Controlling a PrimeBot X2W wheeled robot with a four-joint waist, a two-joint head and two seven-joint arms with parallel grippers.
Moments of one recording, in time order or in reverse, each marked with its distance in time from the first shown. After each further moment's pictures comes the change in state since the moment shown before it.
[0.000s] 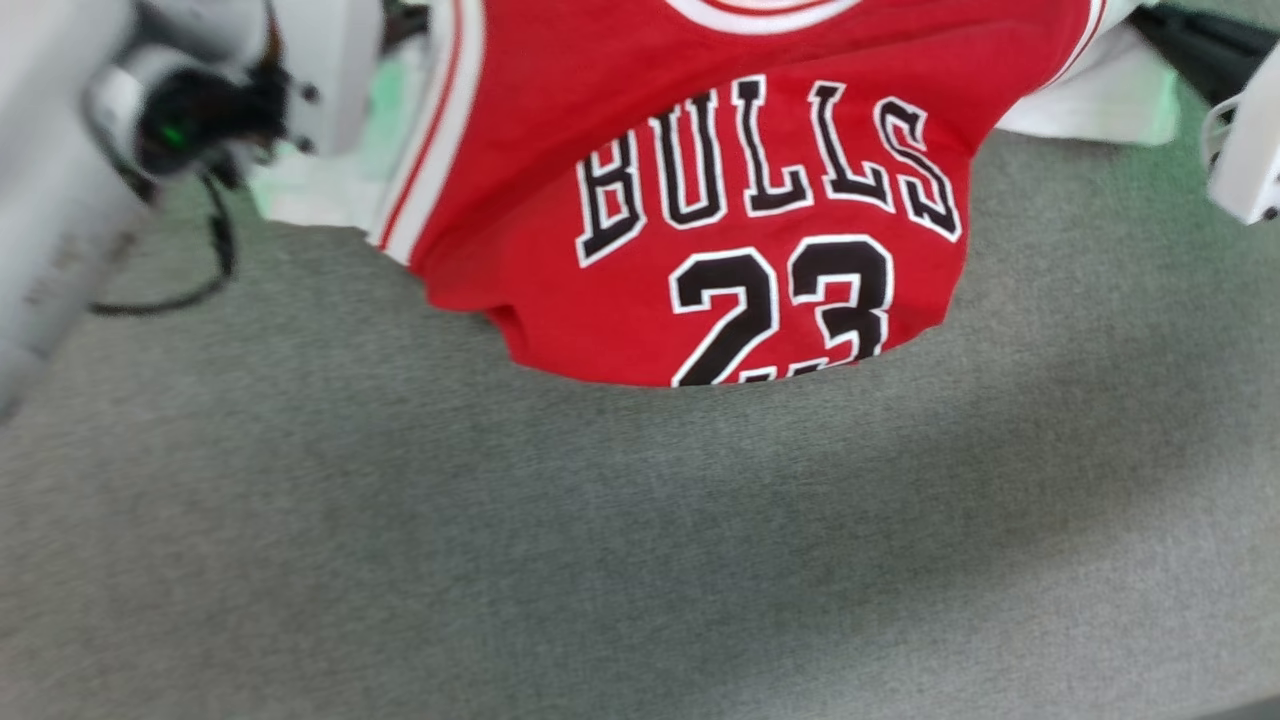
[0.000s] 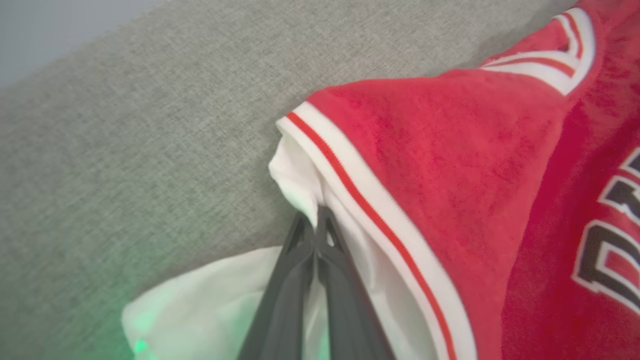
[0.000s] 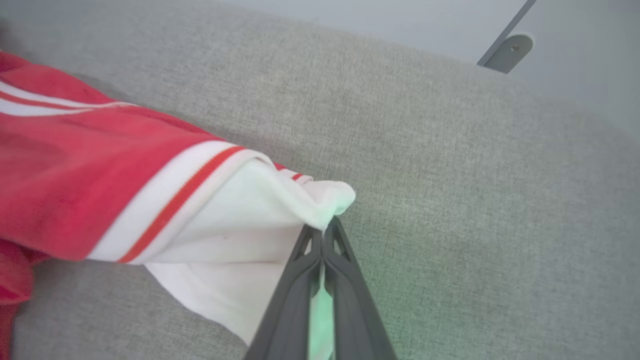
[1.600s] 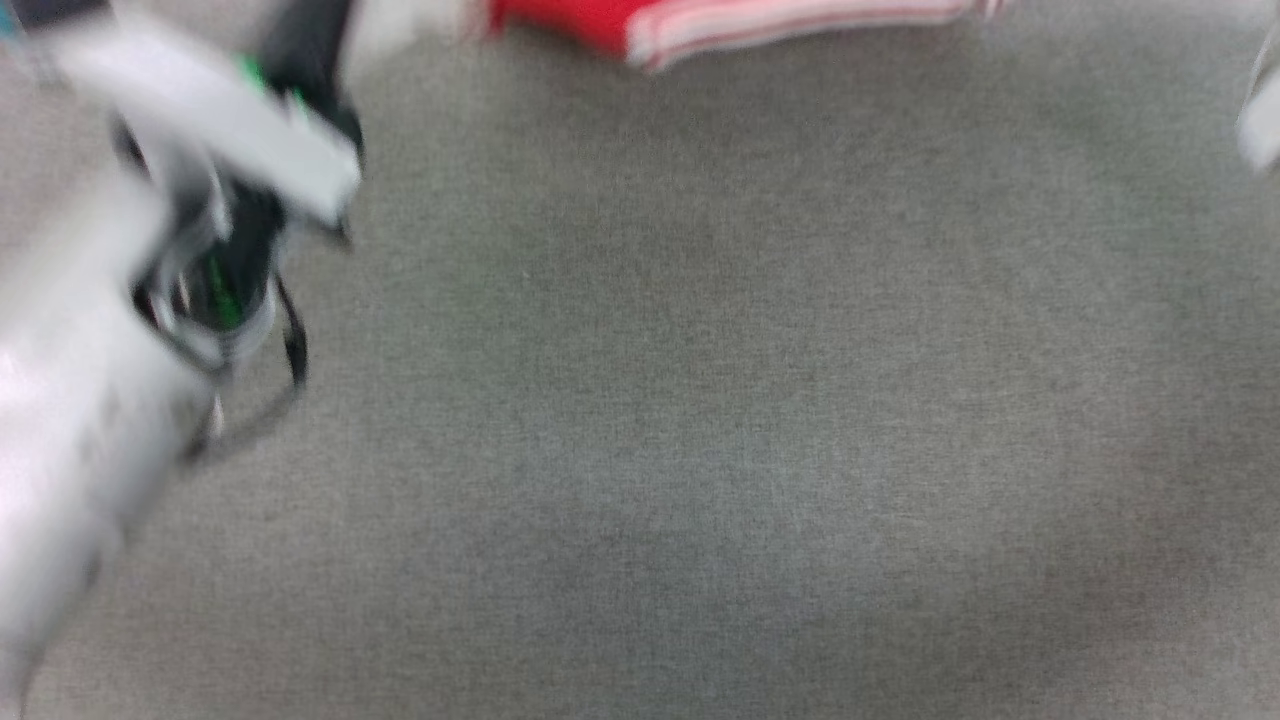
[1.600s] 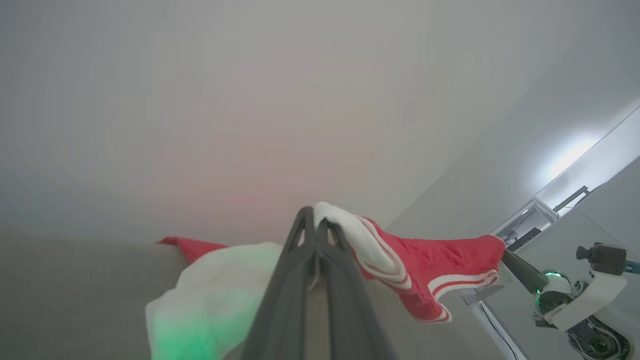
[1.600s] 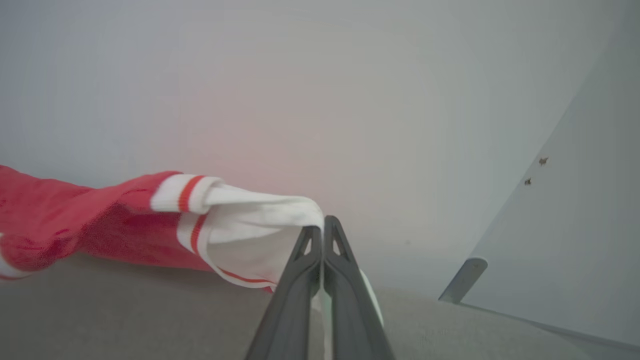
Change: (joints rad) left arm 0.368 -0.019 0.331 -0.074 -0.247 -0.002 -0.834; right arm -0.003 0.159 -0.191 0.344 -0.212 0.000 -0.436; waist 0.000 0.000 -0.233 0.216
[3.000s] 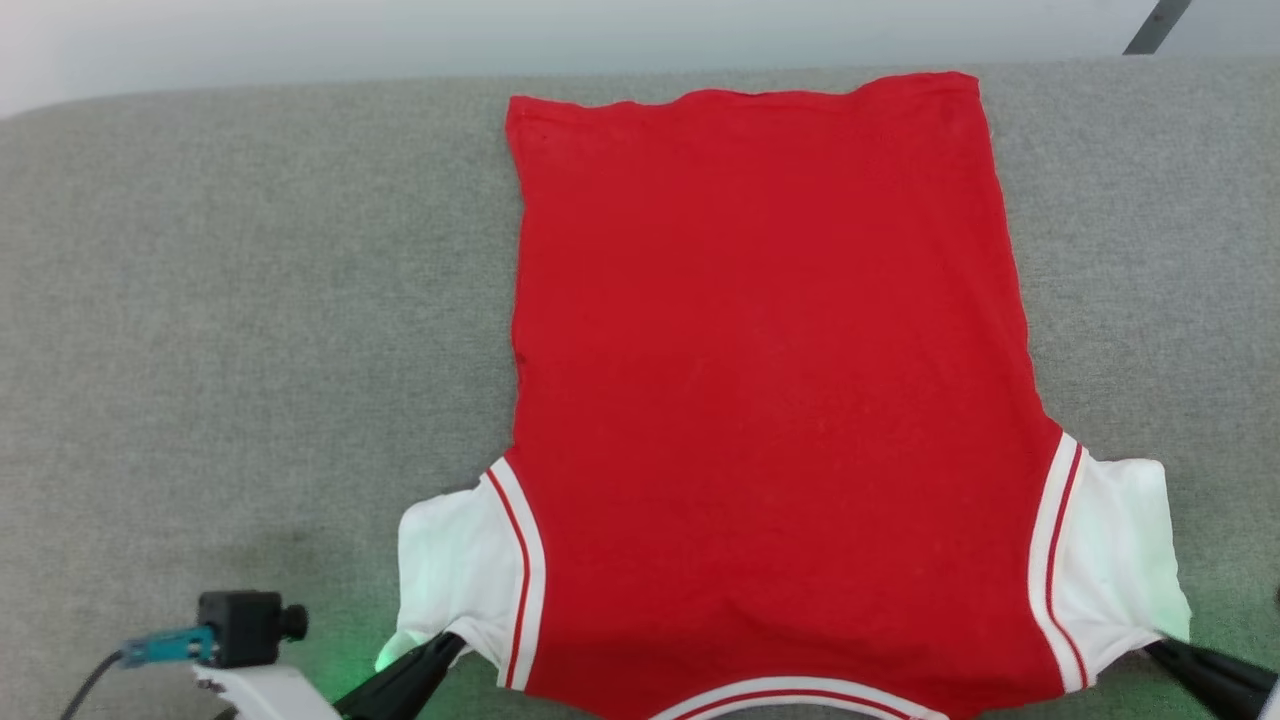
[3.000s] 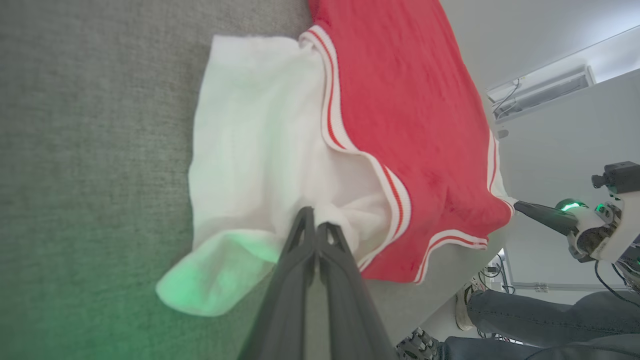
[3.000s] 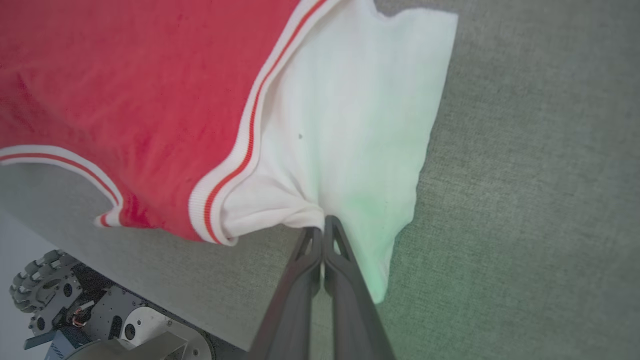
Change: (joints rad) left arm 0.860 0.305 -0.119 -0.528 0.035 0.065 0.008; right arm 1.390 -0.290 -0.607 -1.012 -0.014 0.000 0.640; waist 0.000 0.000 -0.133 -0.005
